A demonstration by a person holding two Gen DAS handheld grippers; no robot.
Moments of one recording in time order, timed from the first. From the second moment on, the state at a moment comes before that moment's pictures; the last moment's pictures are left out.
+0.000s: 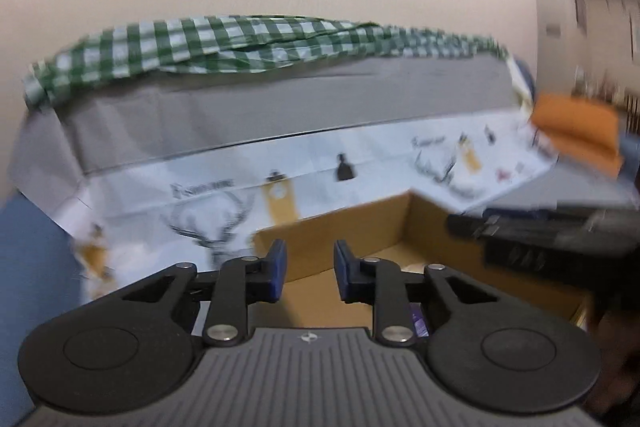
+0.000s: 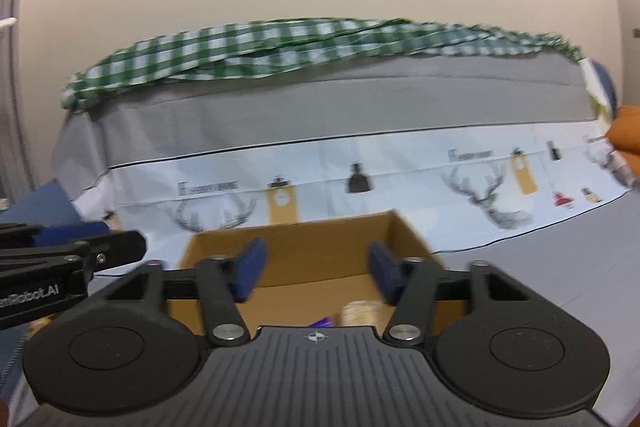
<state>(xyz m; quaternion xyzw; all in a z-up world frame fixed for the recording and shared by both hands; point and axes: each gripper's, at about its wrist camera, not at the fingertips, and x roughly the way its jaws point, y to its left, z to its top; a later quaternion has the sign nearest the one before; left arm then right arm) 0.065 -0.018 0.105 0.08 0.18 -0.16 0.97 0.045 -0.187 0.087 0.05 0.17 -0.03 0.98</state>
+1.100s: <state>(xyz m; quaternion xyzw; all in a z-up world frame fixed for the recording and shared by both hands) 0.130 0.155 0.025 0.06 0.37 0.11 0.92 0.100 0.036 -0.002 -0.06 0.35 0.24 0.90</state>
